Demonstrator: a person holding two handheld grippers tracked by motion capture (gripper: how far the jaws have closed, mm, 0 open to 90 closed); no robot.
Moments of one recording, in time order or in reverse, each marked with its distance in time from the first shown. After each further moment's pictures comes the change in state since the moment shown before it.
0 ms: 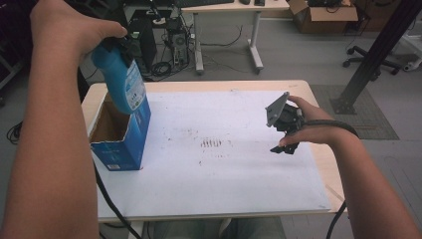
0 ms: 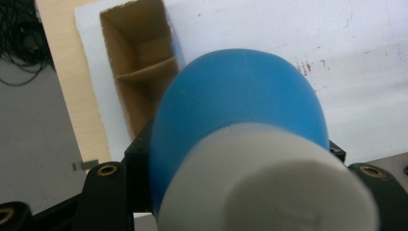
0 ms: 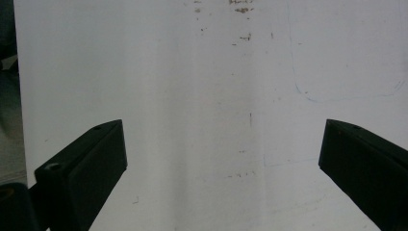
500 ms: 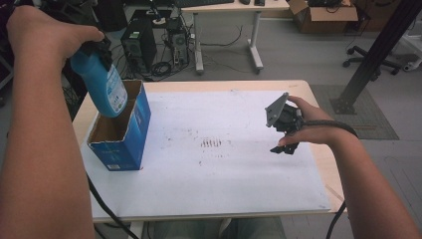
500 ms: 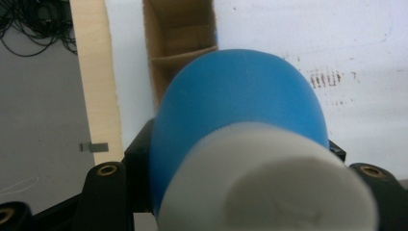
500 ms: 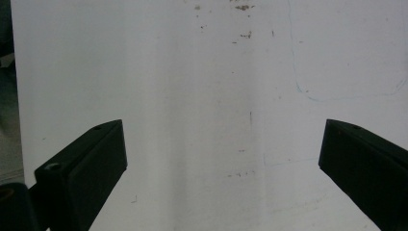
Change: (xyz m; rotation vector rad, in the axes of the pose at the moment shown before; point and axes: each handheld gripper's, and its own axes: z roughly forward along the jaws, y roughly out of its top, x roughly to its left) left arm 0.043 -0.011 0.016 0.013 0.033 -0.119; right arm -0.001 -0.001 0.002 0.006 0.000 -0.004
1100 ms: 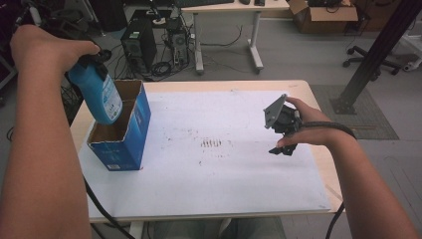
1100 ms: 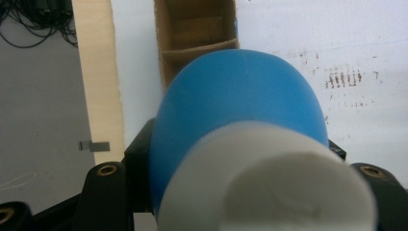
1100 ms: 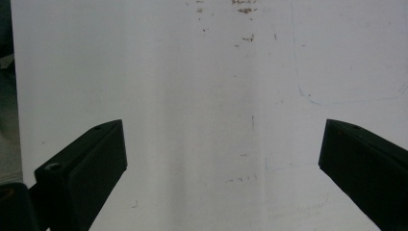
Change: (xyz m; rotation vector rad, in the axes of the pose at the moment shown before) left arm 0.020 -0.002 0.034 0.017 -0.005 -0.011; right arm 0.003 0.003 0.003 -0.006 -0.002 -0.009
